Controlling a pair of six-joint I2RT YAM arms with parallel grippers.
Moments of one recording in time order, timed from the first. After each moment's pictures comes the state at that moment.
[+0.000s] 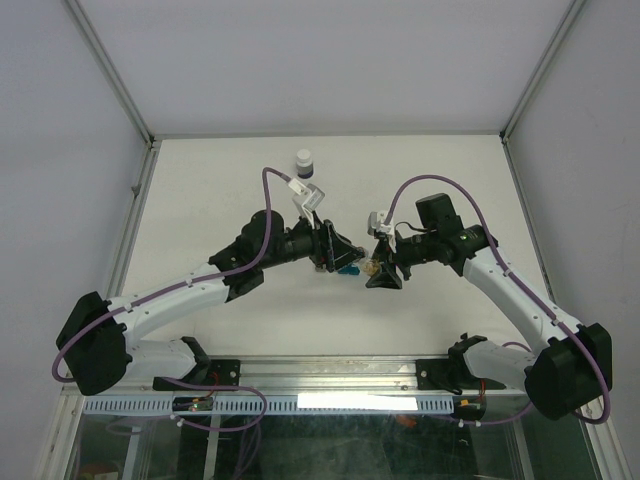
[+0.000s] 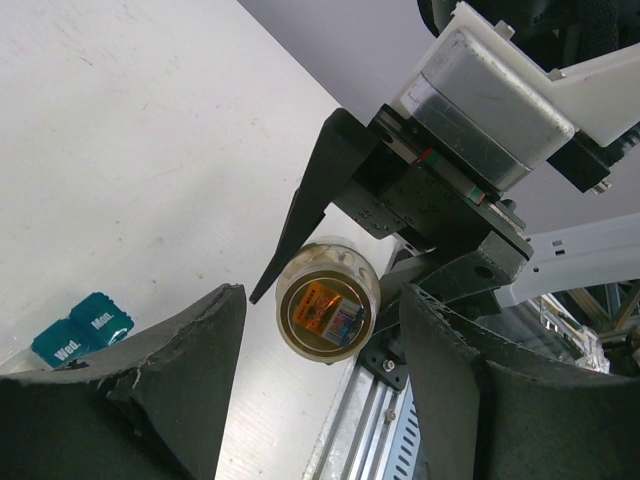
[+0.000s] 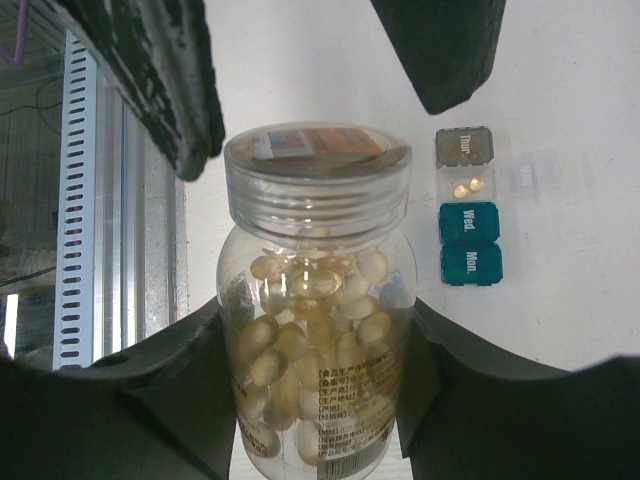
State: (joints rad) left arm -0.87 1.24 0.81 0.33 0.32 -0.58; right arm 0.44 1.14 0.89 -0.70 -0.92 -0.68
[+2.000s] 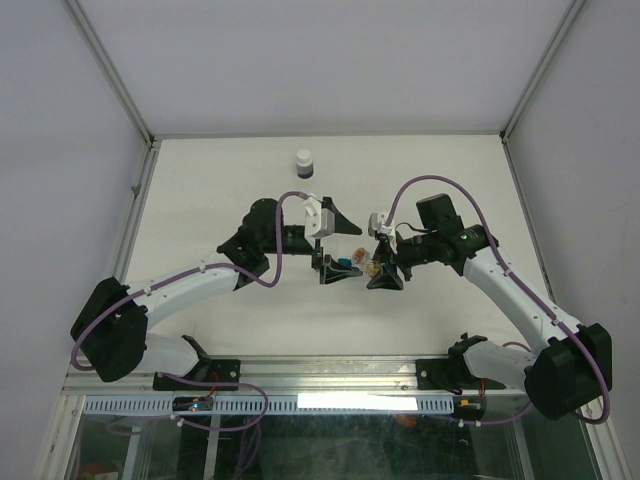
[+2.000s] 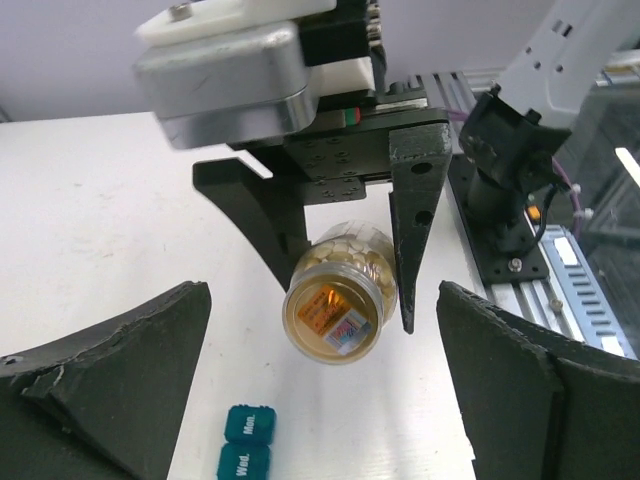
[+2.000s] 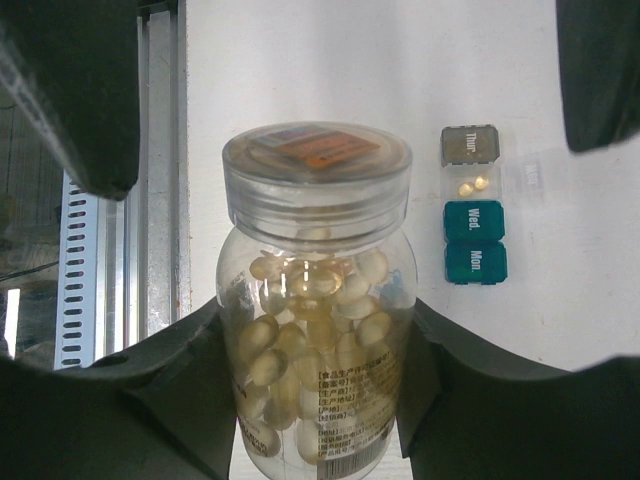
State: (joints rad) left arm -0.78 1.35 0.82 0.51 0.80 0.09; right arm 0.43 1.14 0.89 -0.72 -0.93 -0.71
